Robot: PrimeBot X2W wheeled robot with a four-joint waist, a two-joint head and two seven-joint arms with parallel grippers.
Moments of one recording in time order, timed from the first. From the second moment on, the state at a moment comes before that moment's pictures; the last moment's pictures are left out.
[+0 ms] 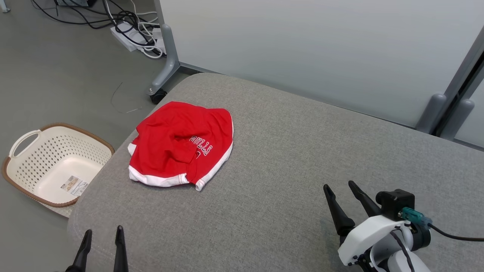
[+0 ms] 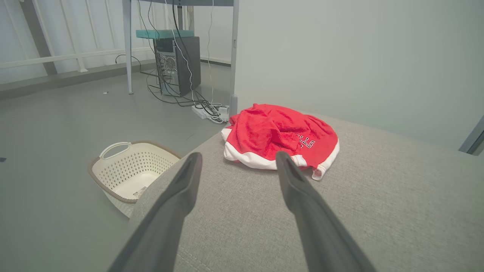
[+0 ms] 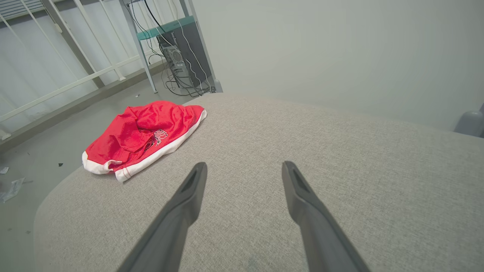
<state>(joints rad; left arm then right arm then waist) 0.22 0.10 0.01 0.09 -0.26 0.05 -0.26 -0.20 -0.05 0.25 0.40 0.33 0.13 -0.07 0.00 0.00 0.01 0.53</state>
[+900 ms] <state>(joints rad) -0.66 0.18 0.05 0.81 -0.40 0.07 0.13 -0.22 -0.10 0.29 0.13 0.23 0.13 0.09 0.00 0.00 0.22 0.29</state>
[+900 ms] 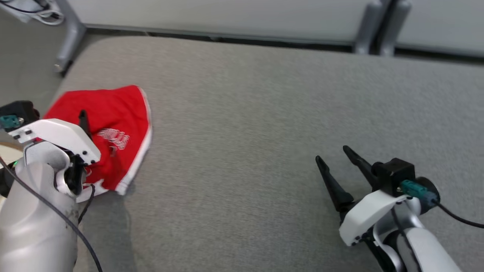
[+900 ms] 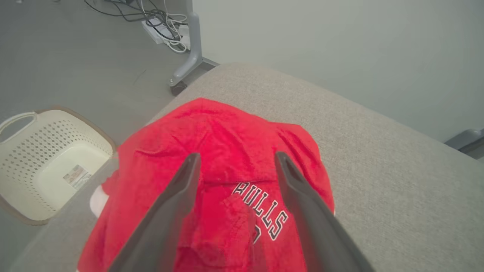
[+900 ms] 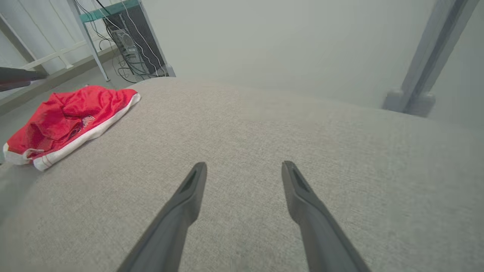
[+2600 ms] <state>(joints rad) -0.95 0.29 -0.11 0.39 -0.42 -0.08 0.34 -0.13 -0.05 0.23 0.17 0.27 0.13 0.01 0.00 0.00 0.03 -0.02</state>
